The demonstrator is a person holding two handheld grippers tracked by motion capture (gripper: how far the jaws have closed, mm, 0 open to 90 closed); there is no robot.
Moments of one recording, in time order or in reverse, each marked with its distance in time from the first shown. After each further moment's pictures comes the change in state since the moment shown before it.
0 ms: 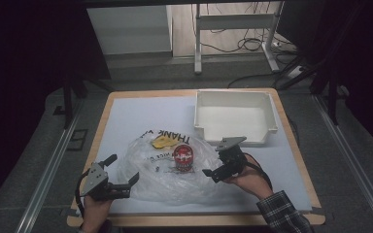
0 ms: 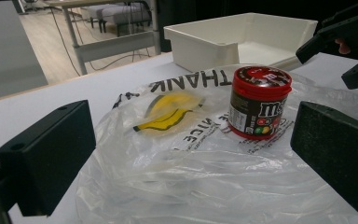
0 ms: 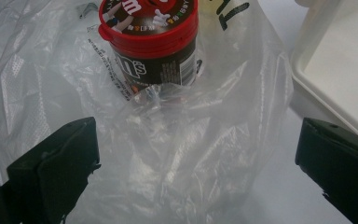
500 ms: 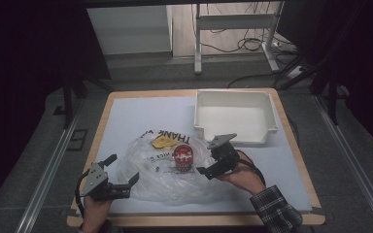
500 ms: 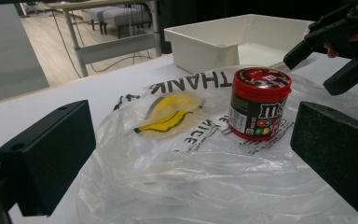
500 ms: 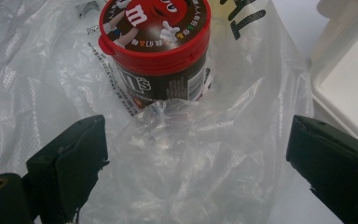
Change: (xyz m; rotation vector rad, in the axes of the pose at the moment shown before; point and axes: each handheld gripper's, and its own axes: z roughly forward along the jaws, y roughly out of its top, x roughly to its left) left arm 0.000 0.001 -0.001 -0.010 0.004 0.005; right arm 0.004 0.015 0.016 0.042 0.009 -0.022
